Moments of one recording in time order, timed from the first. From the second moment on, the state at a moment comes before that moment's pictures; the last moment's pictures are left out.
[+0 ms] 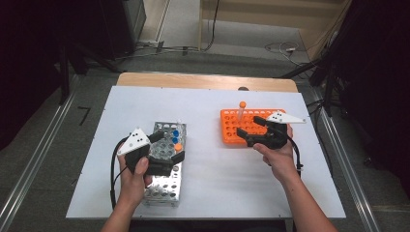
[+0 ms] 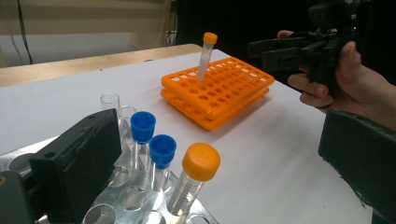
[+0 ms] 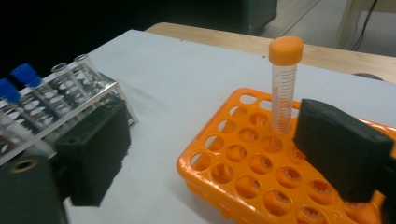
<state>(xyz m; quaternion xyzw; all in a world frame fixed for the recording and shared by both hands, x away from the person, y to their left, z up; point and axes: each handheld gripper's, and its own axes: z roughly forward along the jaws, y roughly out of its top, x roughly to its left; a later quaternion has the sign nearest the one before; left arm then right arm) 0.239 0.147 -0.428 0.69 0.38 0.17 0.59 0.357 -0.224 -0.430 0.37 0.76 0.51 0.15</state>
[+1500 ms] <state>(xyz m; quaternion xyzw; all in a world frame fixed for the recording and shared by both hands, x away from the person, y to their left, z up) 0.241 0.140 -0.422 0.70 0.37 0.18 0.59 0.415 -0.188 -0.476 0.47 0.74 0.42 0.25</state>
